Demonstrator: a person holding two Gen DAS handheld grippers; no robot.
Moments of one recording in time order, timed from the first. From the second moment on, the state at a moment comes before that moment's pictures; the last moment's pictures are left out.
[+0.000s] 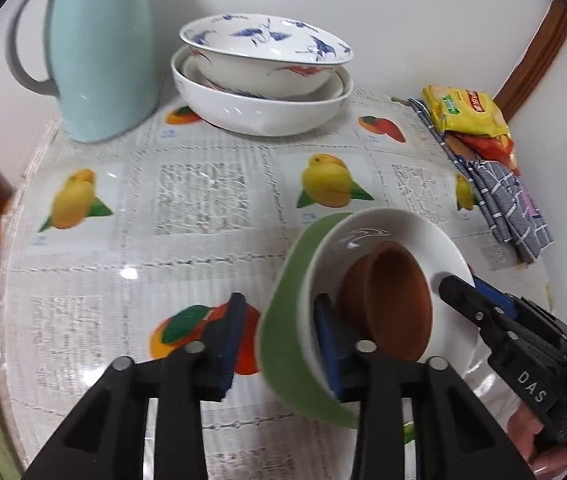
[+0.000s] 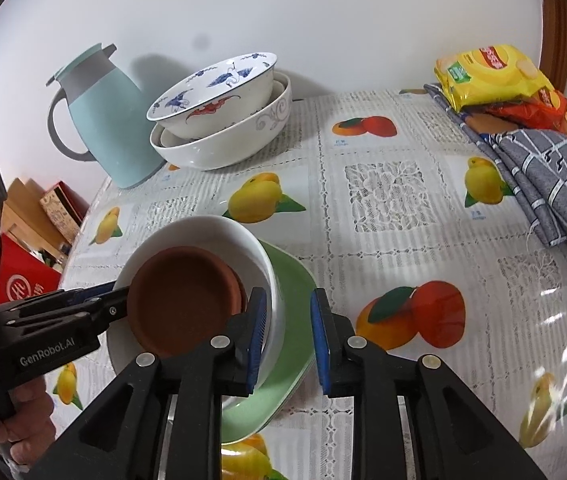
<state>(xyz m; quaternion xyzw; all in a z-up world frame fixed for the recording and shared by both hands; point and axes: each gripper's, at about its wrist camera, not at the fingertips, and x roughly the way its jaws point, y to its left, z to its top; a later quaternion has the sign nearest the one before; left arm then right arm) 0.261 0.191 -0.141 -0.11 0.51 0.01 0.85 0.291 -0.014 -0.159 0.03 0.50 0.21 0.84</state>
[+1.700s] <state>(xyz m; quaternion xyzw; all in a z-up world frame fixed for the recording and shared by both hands) 0.033 0.071 -0.024 -0.07 0.35 0.10 0.93 0.067 -0.146 -0.017 -0.03 0.36 0.11 0.93</state>
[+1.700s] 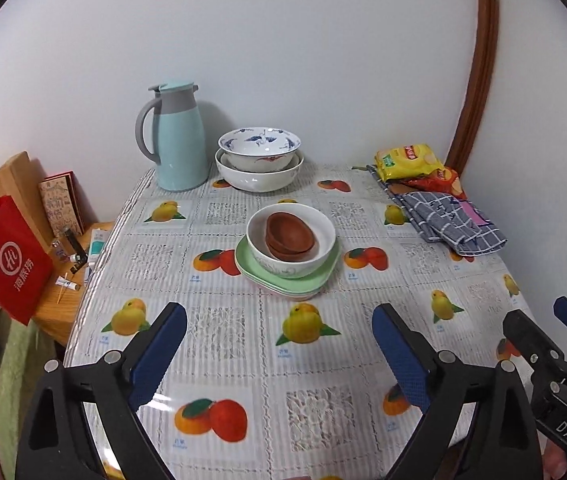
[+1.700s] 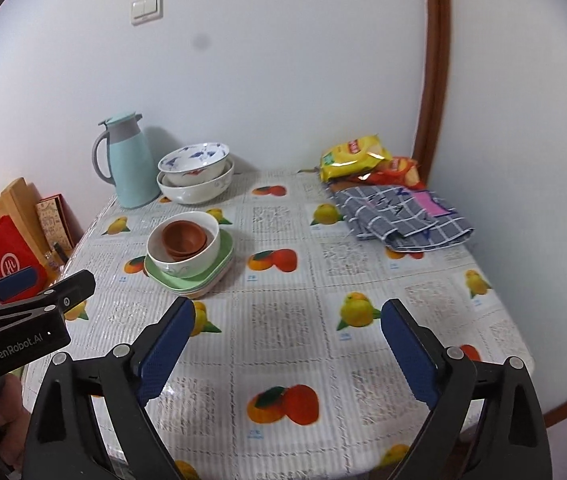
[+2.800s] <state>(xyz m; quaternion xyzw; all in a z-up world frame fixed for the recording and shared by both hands) -0.013 0.042 -0.018 -0.05 0.33 0.10 0.94 0.014 -0.180 -0.014 -0.01 0.36 0.11 0.93</state>
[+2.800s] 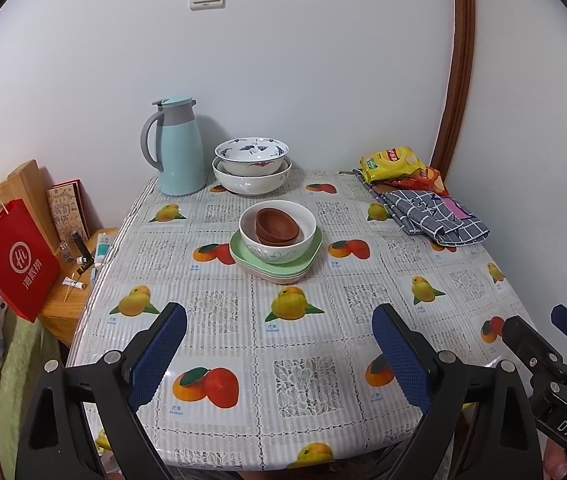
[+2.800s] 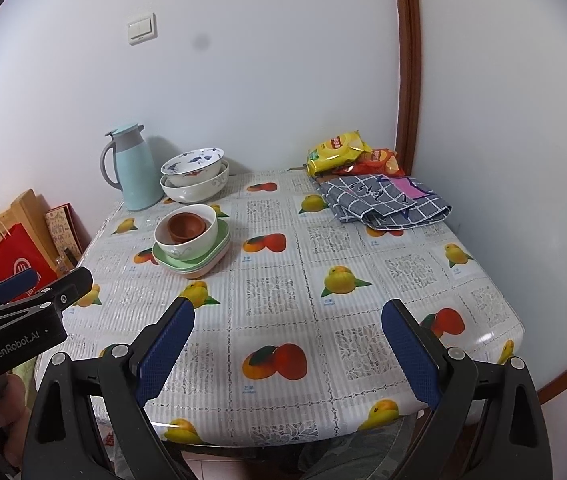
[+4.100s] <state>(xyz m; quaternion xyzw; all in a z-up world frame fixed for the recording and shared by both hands) -0.018 0.045 -0.017 -0.05 0.33 0.11 0.94 0.012 -0.176 -0.018 0.00 0.36 0.11 0.93</state>
